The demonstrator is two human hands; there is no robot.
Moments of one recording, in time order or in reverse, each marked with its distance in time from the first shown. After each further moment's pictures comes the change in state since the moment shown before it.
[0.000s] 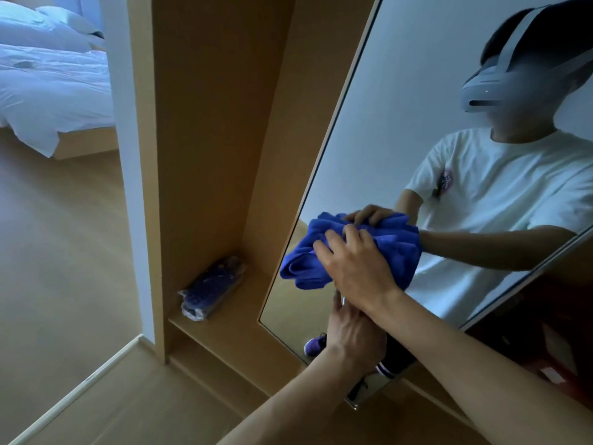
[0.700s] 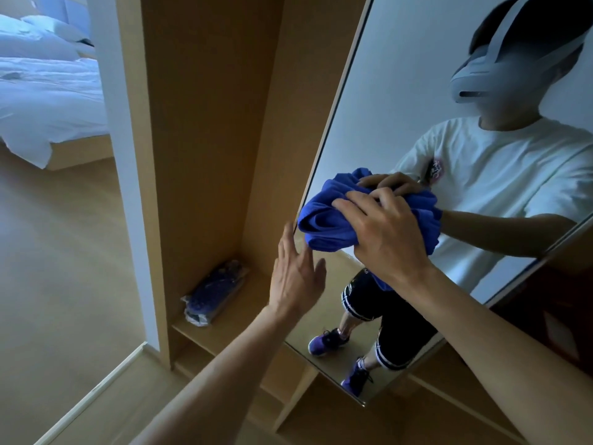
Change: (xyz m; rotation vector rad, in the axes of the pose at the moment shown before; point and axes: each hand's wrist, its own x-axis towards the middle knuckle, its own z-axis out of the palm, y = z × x) left_hand 0.009 -0.105 -0.053 -0.268 0.408 -0.176; right_hand 0.010 0.047 -0.016 0.238 0.223 0.208
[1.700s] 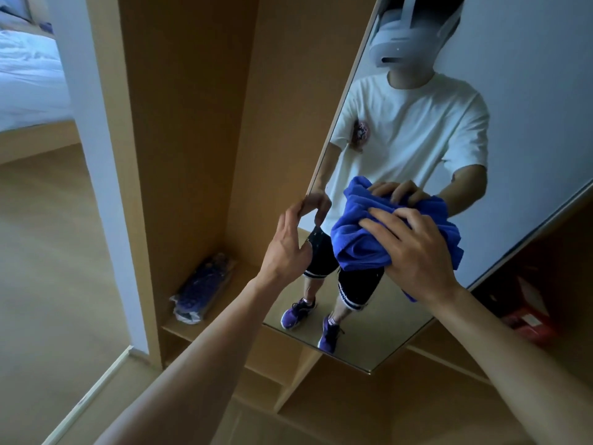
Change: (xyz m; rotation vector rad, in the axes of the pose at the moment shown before) left_hand 0.033 -0.047 -0.029 -0.489 -0.139 0.032; right_hand -0.052 0.000 0.013 -0.033 0.059 -0.027
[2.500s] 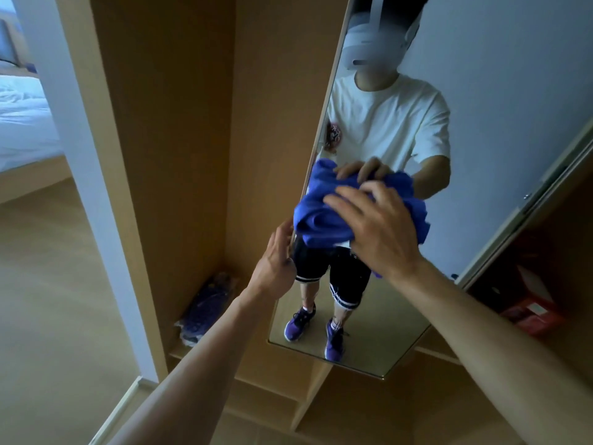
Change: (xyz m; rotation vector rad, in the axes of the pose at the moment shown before) left_hand -0.001 0.003 -0.027 0.009 -0.139 -0.057; right_hand 0.068 -0.028 -0.009 0.028 0.141 0.078
